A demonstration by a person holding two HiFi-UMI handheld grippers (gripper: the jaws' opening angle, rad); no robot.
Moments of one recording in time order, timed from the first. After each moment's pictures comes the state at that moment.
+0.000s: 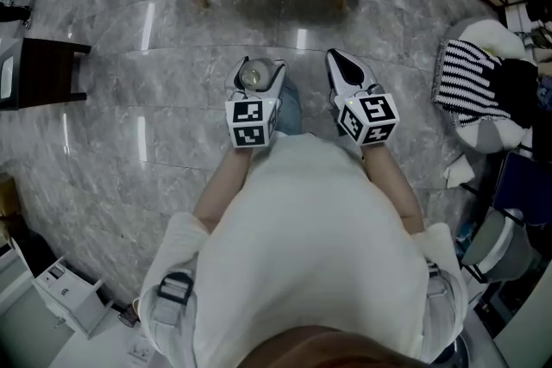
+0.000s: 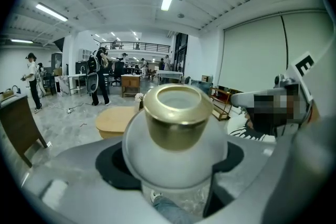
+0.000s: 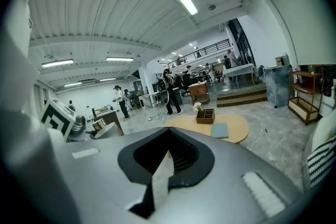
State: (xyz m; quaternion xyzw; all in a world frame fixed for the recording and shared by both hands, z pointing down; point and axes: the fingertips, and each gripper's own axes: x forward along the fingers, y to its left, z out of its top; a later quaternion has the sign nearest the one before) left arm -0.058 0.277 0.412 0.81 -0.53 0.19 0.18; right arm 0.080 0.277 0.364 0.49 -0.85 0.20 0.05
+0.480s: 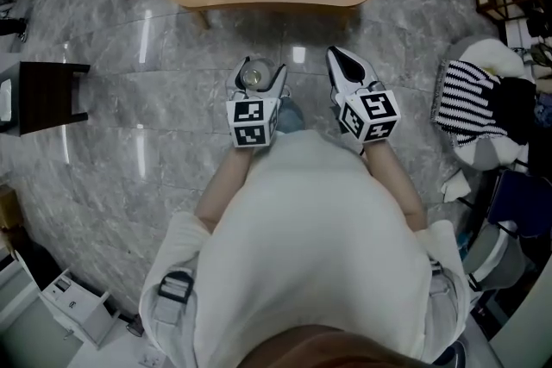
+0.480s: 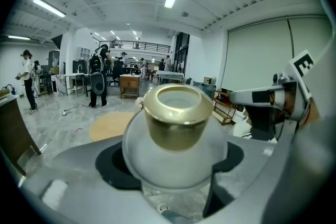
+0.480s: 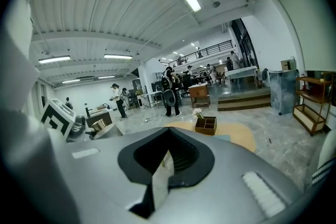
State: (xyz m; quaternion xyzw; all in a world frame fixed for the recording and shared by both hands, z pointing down) left arm -0.077 0.131 0.402 0.81 -0.52 0.18 0.19; right arm 0.058 0.127 0.346 0.49 -0.85 0.18 0.06
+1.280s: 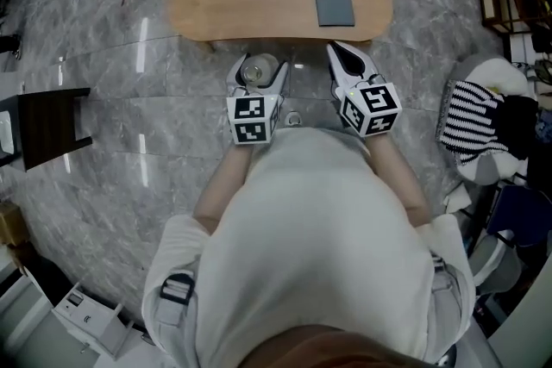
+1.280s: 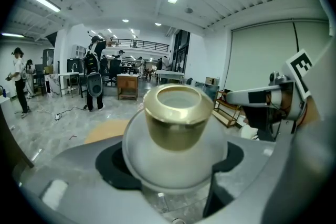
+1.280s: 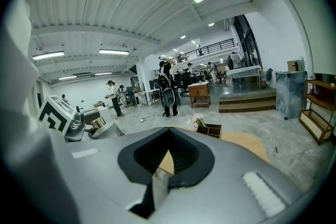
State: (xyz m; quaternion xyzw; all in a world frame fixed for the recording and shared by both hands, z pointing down) left arm -0.120 -0.056 0.411 0.82 -0.50 0.19 0.19; right arm 0.010 -0.063 0.354 0.50 -0.84 0.18 0.08
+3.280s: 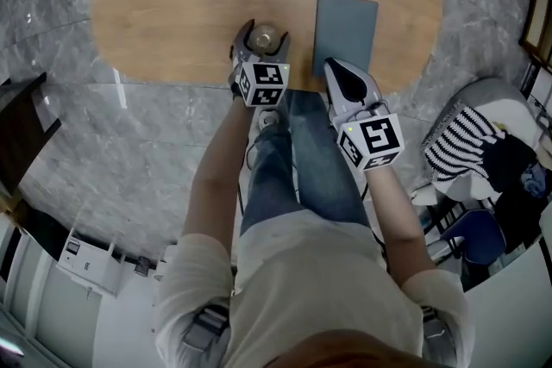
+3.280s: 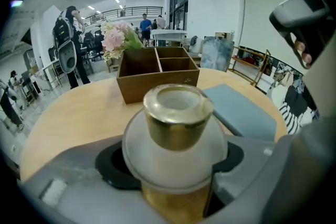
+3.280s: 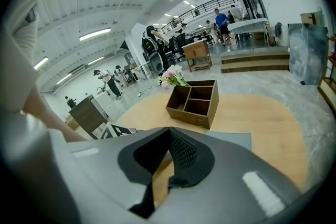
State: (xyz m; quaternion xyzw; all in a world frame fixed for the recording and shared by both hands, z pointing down) left arm -0.034 -0.354 0.811 0.77 -0.47 0.36 0.24; right arm 0.067 -0.329 0.636 0.42 -0.82 0.33 0.19
